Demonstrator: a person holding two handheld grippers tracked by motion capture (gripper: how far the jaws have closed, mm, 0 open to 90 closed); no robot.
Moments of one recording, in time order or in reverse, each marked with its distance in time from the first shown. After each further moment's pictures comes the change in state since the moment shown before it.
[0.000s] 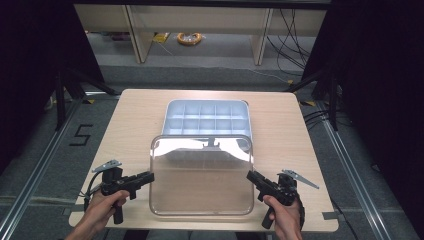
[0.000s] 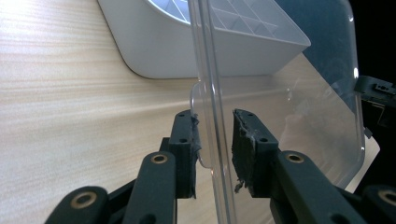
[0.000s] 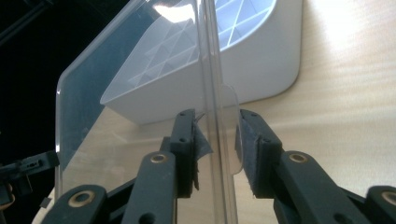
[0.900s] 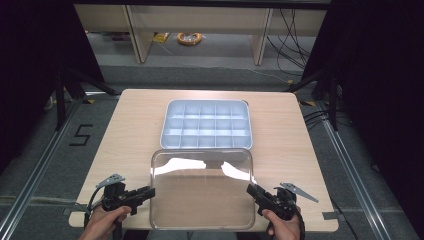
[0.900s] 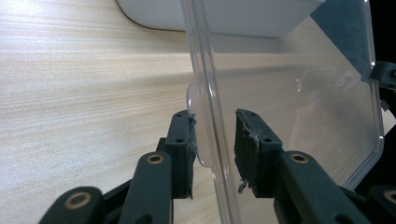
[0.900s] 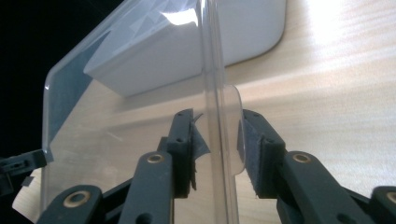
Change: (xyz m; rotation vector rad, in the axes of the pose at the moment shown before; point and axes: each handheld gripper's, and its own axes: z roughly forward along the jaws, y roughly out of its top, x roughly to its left) left arm -0.008 -0.033 -0.003 0.058 0.041 0.012; right arm 0.003 -0.029 -0.014 0.037 -0.074 -0.028
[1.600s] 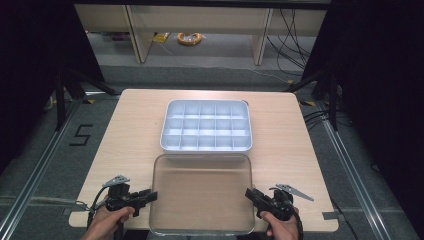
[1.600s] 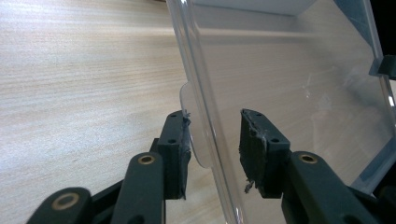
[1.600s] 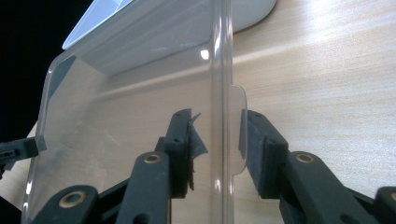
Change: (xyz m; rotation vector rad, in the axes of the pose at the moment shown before) left arm 0.004 -0.005 0.012 0.075 0.024 -0.013; right arm -0.005 -0.005 0.005 0.091 -0.034 -0.011
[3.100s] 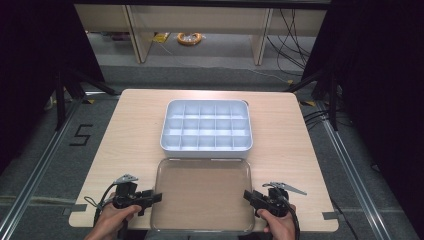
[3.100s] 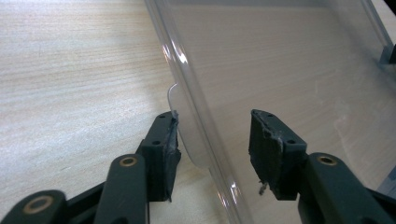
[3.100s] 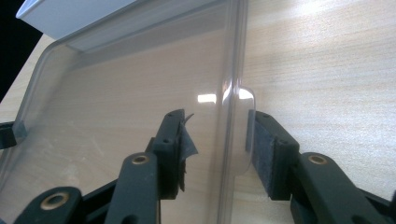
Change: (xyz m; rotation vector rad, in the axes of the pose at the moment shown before) left arm -0.002 0.002 0.017 0.081 0.046 0.032; right arm -0.008 0.000 0.020 0.078 -0.069 -0.028
